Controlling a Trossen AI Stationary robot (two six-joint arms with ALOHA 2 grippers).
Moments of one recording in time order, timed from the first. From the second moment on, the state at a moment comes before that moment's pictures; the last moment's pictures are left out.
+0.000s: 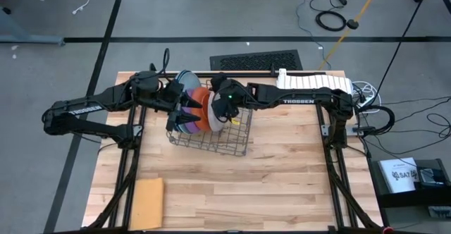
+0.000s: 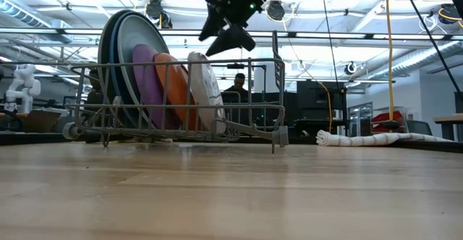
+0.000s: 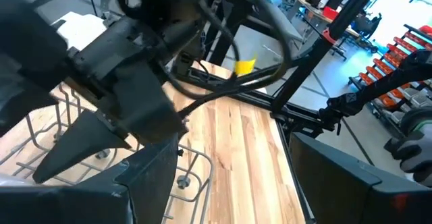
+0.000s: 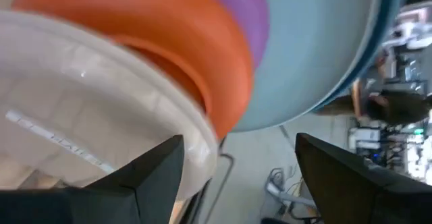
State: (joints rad) left arm 0.22 0.99 1.06 -0.35 0.39 -0.30; right arm -0.15 1.89 1.66 -0.37 0.31 -1.05
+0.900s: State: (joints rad) left arm 0.22 0.99 1.06 -0.35 0.39 -0.28; right arm -0.05 1.88 1.66 -0.39 0.28 -0.90
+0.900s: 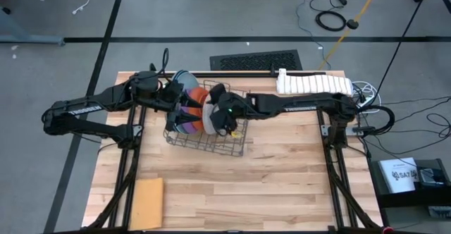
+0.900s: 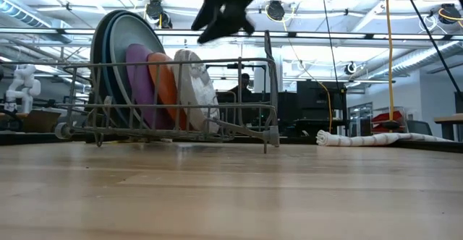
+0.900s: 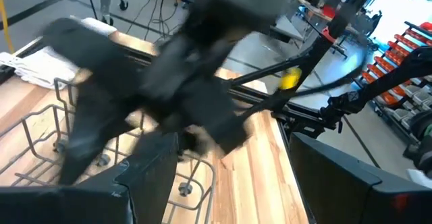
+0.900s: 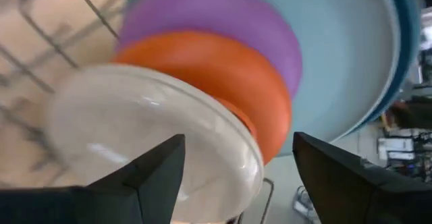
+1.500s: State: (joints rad) left arm 0.21 0.97 1.06 -0.38 0.36 -0.28; right arm 0.13 1.77 1.60 -0.79 0.15 -0.28
